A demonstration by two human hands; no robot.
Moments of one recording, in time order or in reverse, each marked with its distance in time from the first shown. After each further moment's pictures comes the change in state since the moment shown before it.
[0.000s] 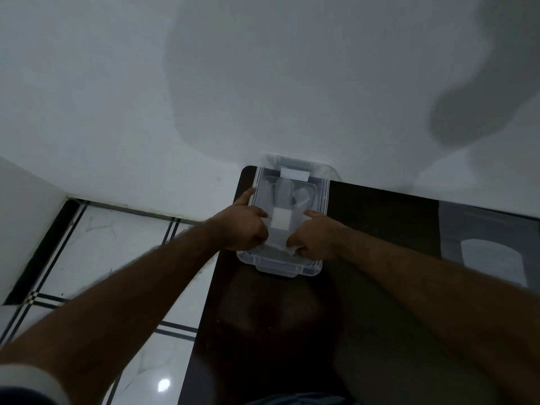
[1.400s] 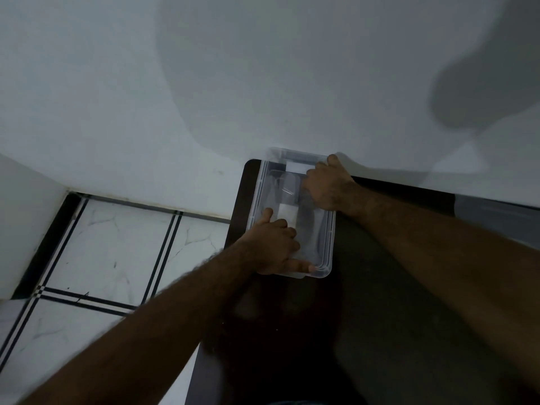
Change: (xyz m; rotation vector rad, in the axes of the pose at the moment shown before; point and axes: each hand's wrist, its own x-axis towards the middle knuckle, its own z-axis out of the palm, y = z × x) left_hand 0.035 0.069 -0.002 -0.097 -0.073 -0.050; right_hand 0.031 0.067 -0.039 -0.351 0.132 0.307
